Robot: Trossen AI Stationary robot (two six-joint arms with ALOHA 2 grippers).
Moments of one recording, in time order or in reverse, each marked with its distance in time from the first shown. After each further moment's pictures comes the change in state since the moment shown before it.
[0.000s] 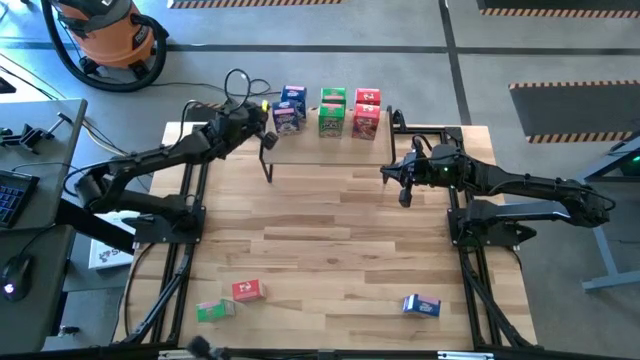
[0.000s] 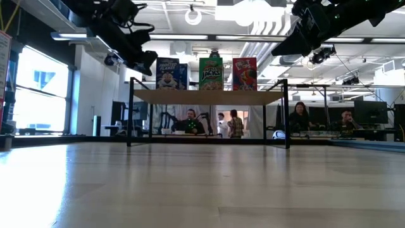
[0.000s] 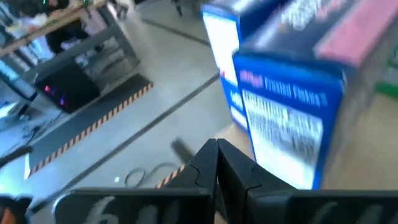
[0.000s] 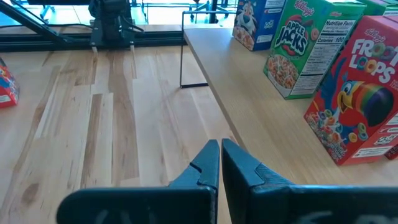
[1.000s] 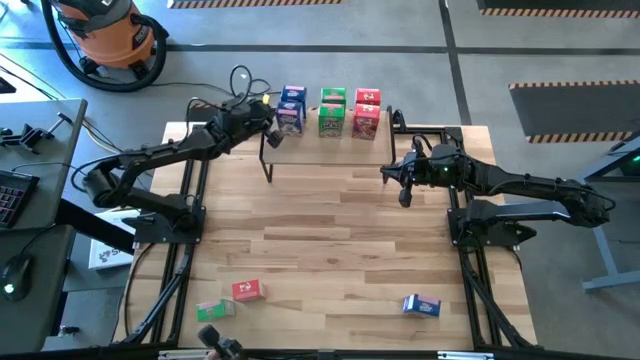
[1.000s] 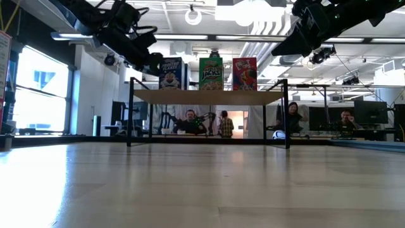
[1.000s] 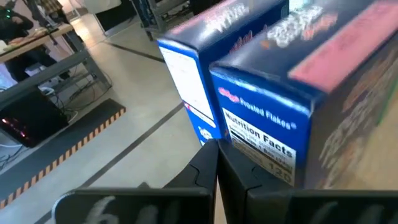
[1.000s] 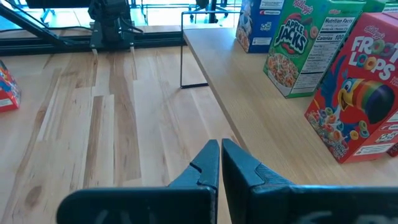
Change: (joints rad) left arm 0.057 0.082 0.000 0.163 0.197 0.069; right arm 0.000 0.000 0.000 0.000 0.000 0.019
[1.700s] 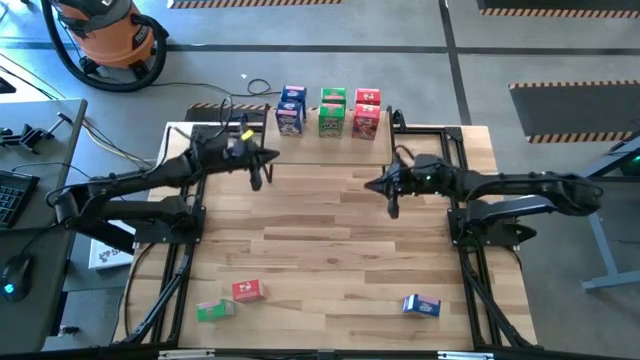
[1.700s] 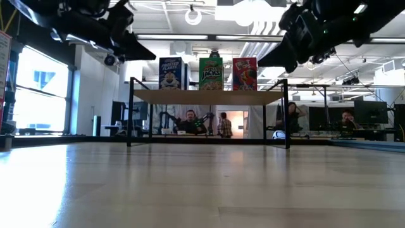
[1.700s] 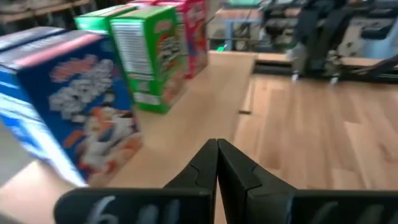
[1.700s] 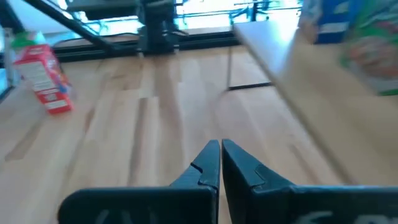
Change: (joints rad) left arm -0.189 -0.372 -0.263 -0.034 0.356 -0.107; right arm 0.054 0.191 -0.102 0.323 -0.138 0.074
